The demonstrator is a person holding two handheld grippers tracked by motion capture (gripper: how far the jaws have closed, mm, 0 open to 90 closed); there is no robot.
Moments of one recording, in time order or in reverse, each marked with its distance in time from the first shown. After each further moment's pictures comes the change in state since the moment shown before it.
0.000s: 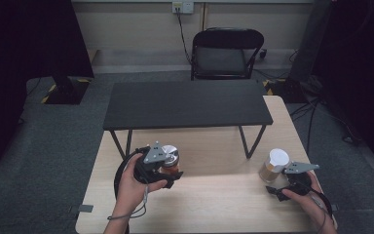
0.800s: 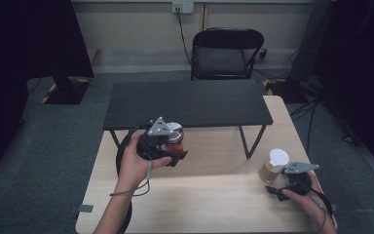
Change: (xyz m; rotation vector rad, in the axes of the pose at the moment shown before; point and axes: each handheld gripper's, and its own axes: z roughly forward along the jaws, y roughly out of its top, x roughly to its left) left arm 0.018 0.058 -0.009 -0.005 -0.002 -0.008; right arm 0.000 0.000 0.000 0.000 0.000 0.000
